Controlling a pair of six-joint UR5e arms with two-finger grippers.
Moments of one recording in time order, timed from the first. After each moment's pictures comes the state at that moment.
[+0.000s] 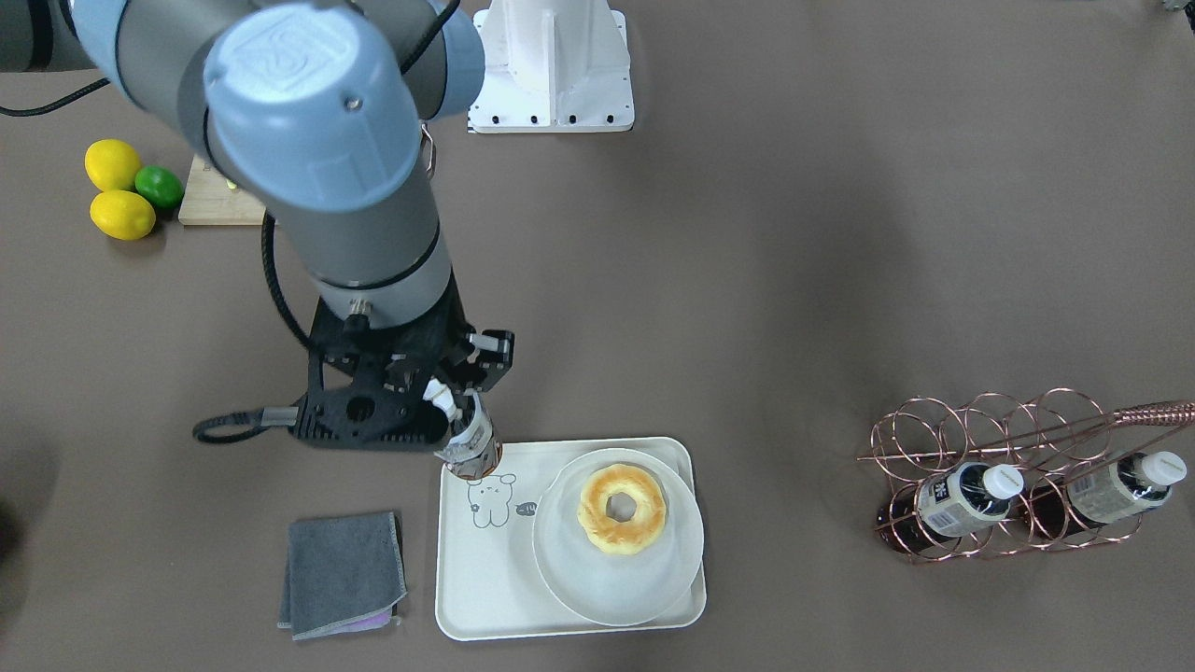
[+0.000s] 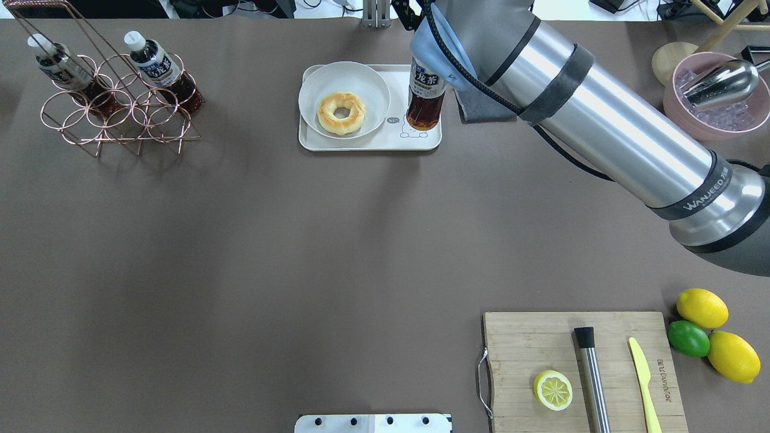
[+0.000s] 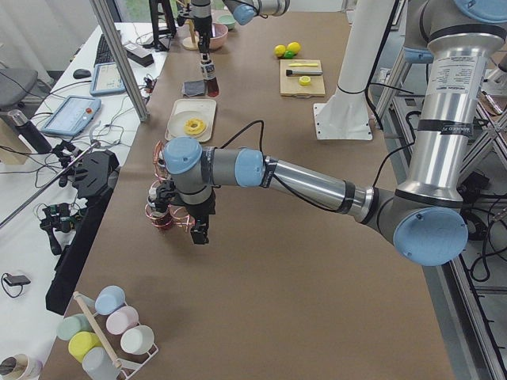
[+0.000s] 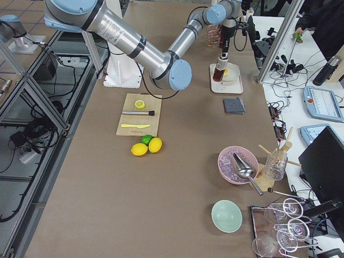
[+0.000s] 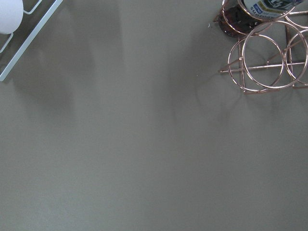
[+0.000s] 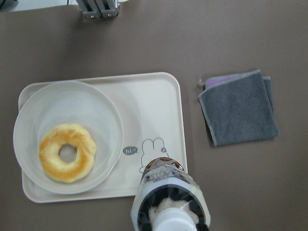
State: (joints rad) left arm -1.54 -1.70 -1.74 -1.28 -2.36 0.05; right arm 0.93 -0.48 1.35 -1.86 2.12 0.91
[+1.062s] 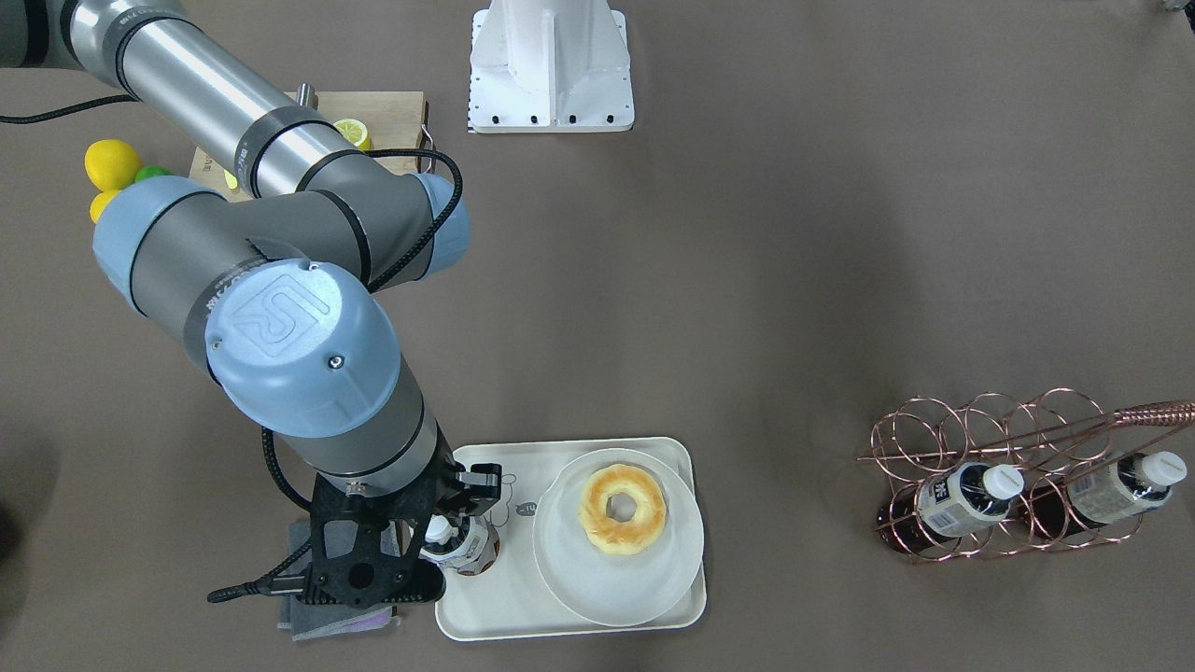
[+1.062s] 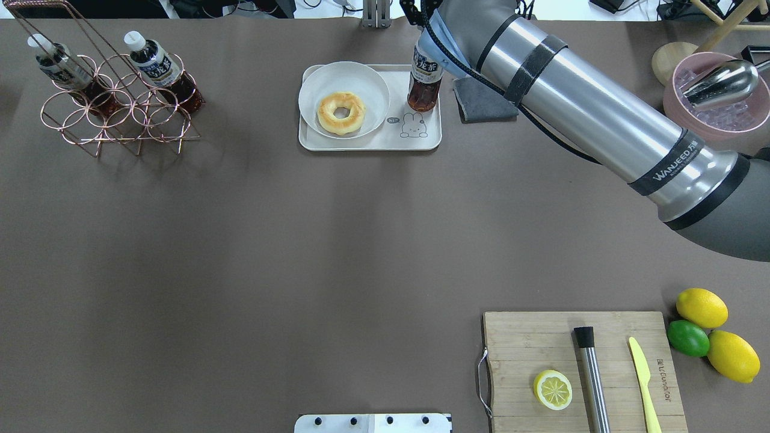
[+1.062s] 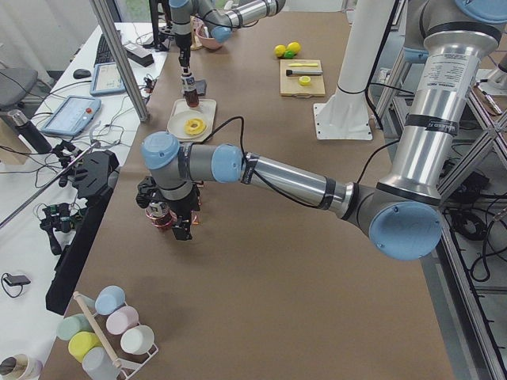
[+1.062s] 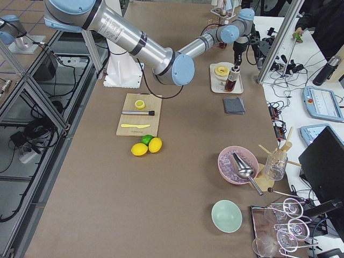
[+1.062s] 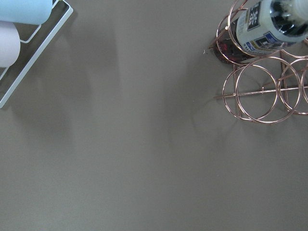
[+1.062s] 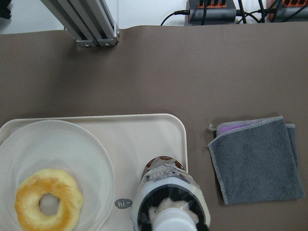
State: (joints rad) left arm -1.53 -1.81 -1.63 -1.29 -2.36 0.05; right arm 0.95 -0.43 1.00 -1.52 2.12 0.87
